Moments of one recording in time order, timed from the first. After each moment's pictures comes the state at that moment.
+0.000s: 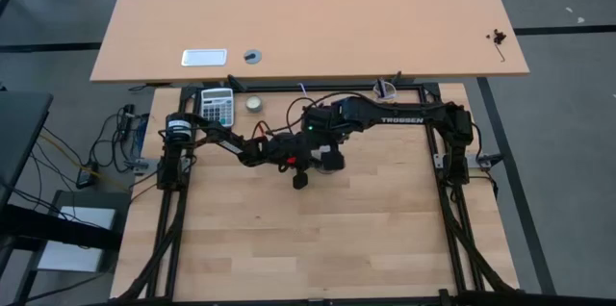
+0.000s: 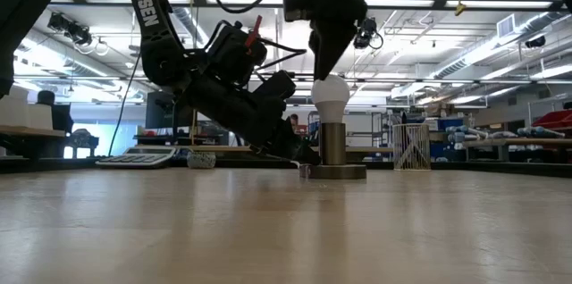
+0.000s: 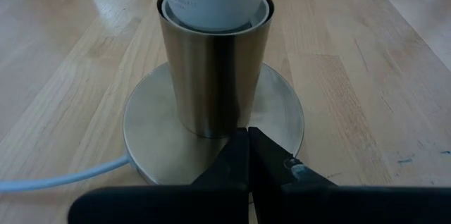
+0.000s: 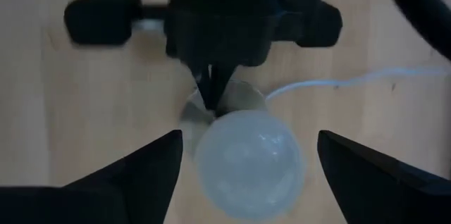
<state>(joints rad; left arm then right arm) 0.17 2.00 0.80 0.70 0.14 0.02 -0.13 1.92 1.77 -1.12 0.05 -0.17</state>
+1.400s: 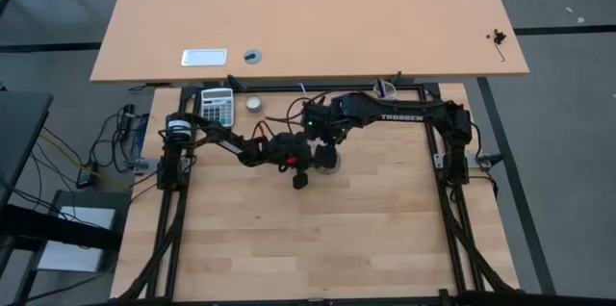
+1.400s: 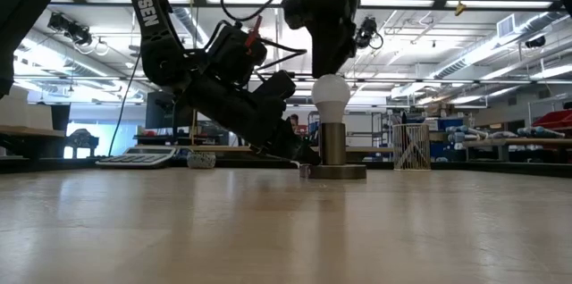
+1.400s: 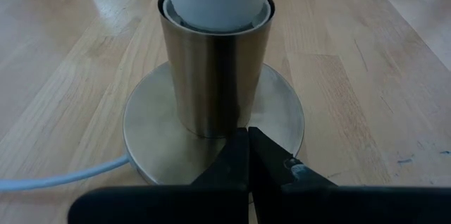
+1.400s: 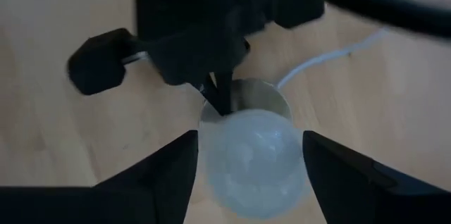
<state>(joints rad) 0.17 2.00 0.80 0.69 0.14 0.02 -0.15 1.93 1.79 -1.15 0.00 0.13</state>
